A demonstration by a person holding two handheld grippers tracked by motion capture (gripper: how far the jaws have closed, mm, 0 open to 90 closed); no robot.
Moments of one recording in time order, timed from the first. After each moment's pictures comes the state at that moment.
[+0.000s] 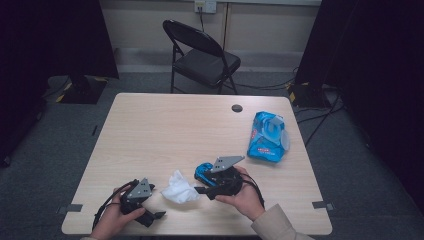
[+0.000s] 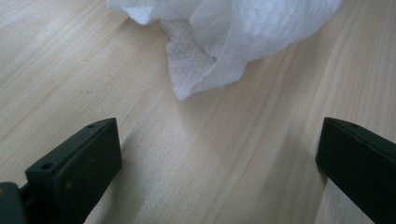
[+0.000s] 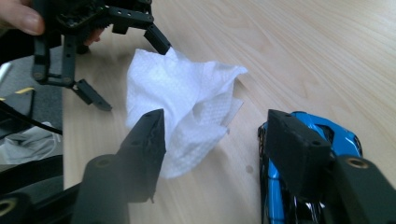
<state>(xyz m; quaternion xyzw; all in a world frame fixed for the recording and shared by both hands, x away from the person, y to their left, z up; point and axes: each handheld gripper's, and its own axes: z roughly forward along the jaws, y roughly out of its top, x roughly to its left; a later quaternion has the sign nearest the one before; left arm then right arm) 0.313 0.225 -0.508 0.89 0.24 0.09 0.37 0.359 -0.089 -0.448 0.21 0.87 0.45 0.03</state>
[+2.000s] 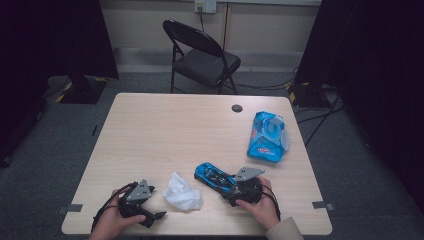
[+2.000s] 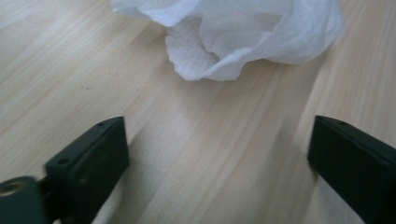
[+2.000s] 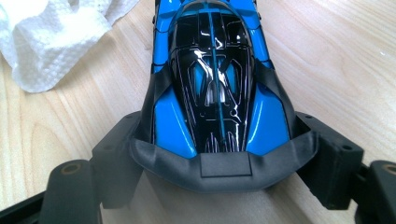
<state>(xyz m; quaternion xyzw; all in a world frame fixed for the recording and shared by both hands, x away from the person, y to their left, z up) 0.306 0.226 -0.505 0.89 0.25 0.10 0.38 0.357 -0.153 -0.508 0.27 0.87 0.39 0.11</state>
